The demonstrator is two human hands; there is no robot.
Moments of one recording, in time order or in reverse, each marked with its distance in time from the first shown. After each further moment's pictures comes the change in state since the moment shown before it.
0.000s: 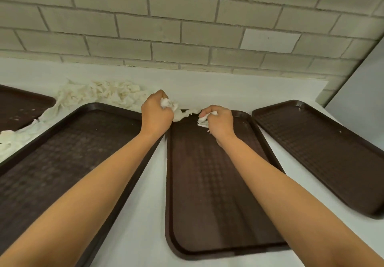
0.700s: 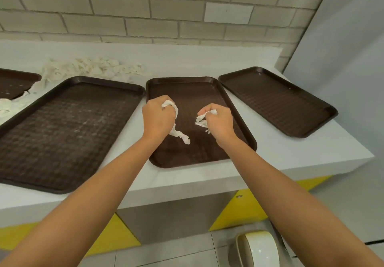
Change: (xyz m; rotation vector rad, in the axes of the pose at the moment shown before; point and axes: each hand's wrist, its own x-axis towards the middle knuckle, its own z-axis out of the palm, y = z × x) left_hand -0.172 0.069 -0.006 -0.011 -0.092 -0.077; right_hand -0.172 0.015 -0.091 -0.055 0.081 0.091
